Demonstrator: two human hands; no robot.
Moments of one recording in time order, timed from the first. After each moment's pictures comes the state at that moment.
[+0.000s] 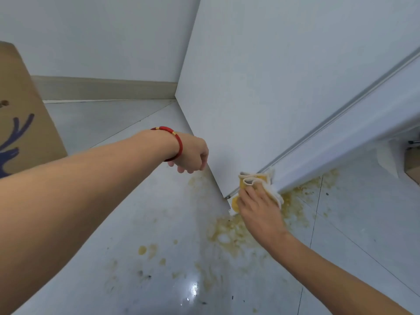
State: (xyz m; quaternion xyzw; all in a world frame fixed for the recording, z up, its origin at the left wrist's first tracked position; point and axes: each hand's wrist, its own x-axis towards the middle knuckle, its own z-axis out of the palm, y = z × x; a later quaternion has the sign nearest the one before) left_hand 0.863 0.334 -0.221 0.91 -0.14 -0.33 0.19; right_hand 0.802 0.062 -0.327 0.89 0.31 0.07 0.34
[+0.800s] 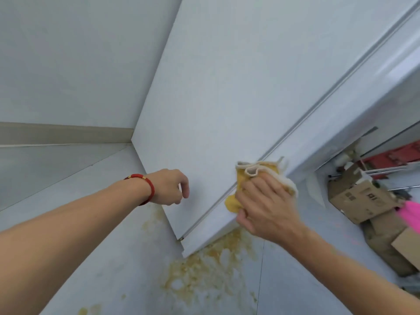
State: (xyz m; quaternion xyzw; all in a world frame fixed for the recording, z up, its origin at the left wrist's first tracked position) left_hand 0.868 0.304 -0.195 0.89 -0.17 -0.22 0.36; right_hand 0.809 0.033 -0.131 0.83 0.37 0.30 0.28
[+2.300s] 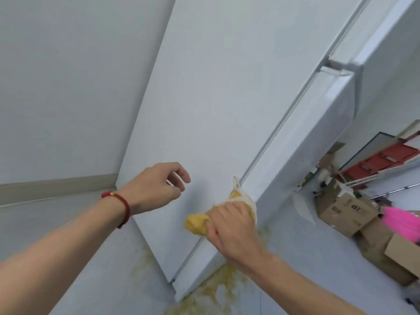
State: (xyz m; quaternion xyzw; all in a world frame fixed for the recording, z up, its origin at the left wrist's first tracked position) left_hand 0.839 0.326 -0.081 0.81 -0.17 -0.05 0.56; right_hand 0.805 0.076 -0.117 0.89 0.31 0.31 0.09
